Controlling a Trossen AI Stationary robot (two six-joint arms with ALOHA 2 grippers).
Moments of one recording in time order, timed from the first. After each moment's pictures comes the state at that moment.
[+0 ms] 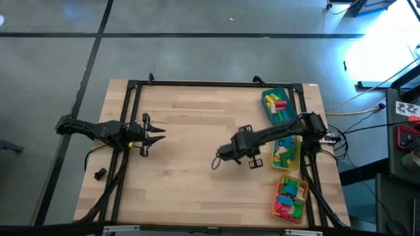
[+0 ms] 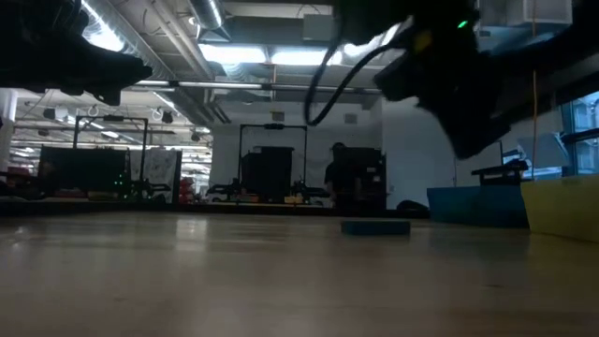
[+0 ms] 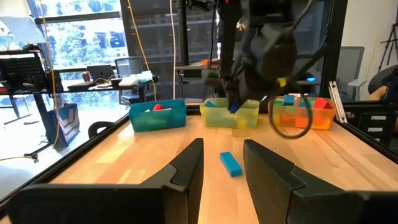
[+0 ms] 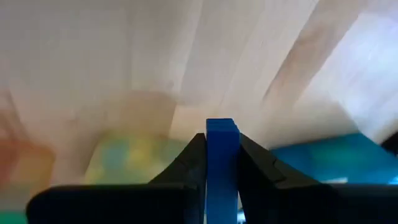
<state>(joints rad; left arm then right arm) -0.21 0.01 0.01 0.06 -0.33 0.08 0.20 1.96 1.57 -1.53 0.17 0.00</state>
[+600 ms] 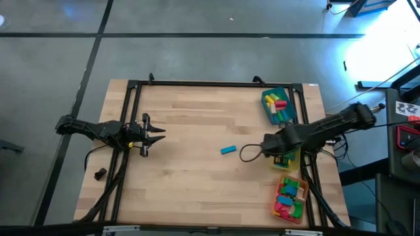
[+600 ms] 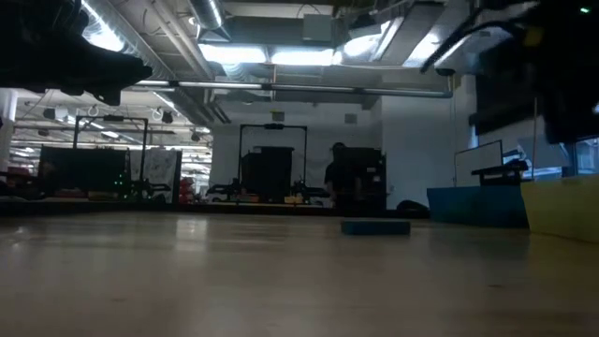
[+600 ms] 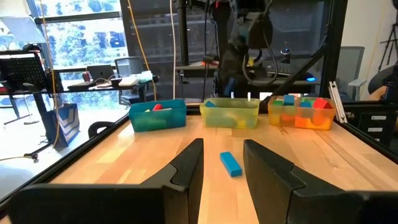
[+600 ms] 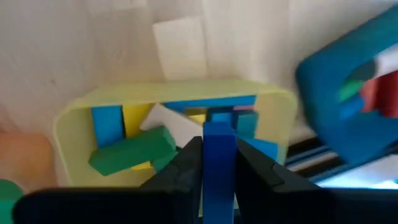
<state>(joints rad) -0.21 0.01 0.01 0.06 -0.32 0.08 0.30 1.33 1.02 -1.41 0.18 0.50</state>
